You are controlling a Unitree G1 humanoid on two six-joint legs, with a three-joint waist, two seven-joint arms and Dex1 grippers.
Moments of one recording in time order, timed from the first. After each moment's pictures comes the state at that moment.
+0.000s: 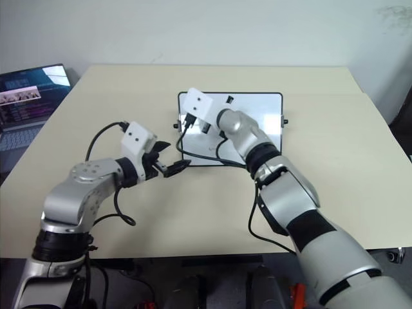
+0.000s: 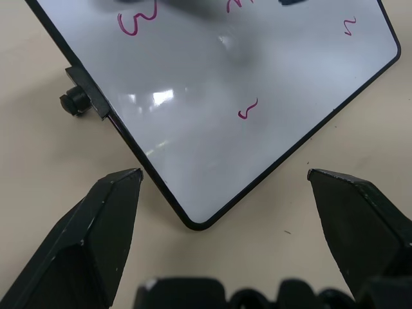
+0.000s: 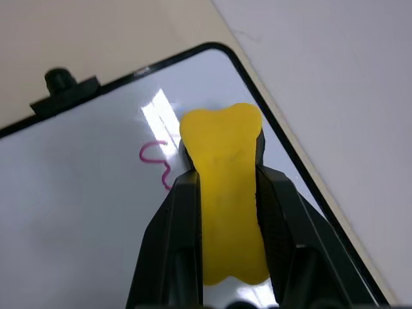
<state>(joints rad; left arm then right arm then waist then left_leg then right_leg) -0.48 0.63 0.01 -0.22 -0.31 0.78 -0.62 -1.43 -0.01 0.36 1.26 -0.34 -0.07 0.25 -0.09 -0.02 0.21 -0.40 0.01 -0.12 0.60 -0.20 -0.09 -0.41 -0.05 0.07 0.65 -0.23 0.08</state>
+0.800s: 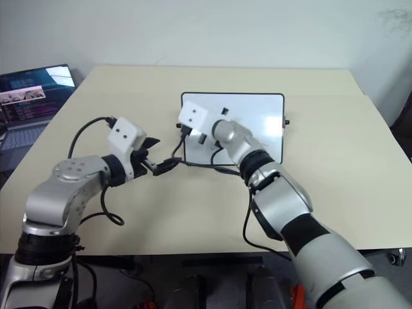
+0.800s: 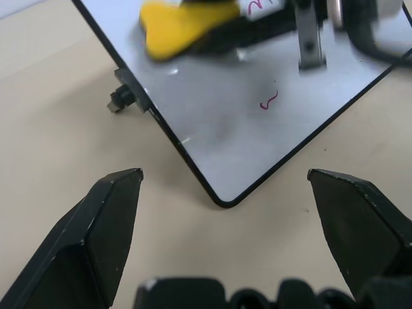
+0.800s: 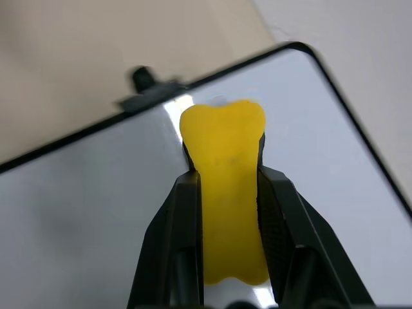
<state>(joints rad) -0.47 0.70 0.04 -0.26 -0.32 0.81 -0.62 -1.41 0.01 0.30 1.30 -0.37 -0.03 0.23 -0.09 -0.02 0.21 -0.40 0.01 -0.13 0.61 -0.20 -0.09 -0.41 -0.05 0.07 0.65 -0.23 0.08</state>
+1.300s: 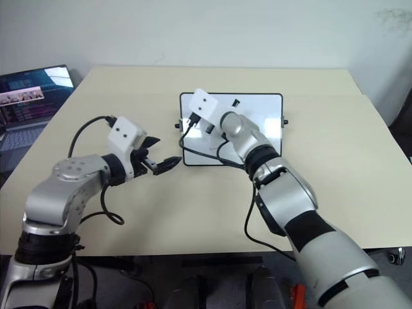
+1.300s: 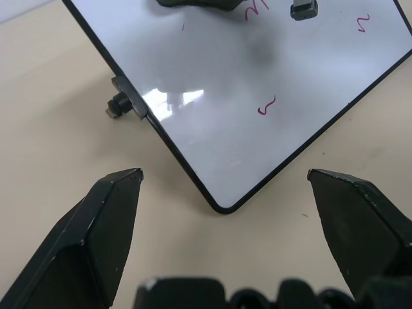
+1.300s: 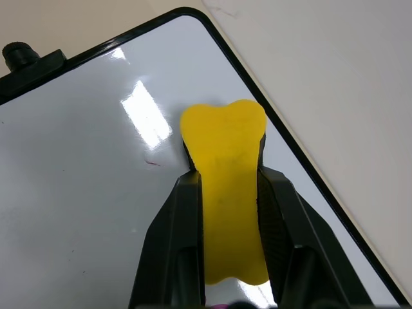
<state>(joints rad) -0.48 0.70 0.04 -0.26 -0.32 0.81 -0.62 -1.42 0.01 0.27 1.30 -0.37 -0.02 0.20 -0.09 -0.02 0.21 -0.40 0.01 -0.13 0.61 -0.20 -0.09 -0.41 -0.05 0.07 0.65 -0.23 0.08</state>
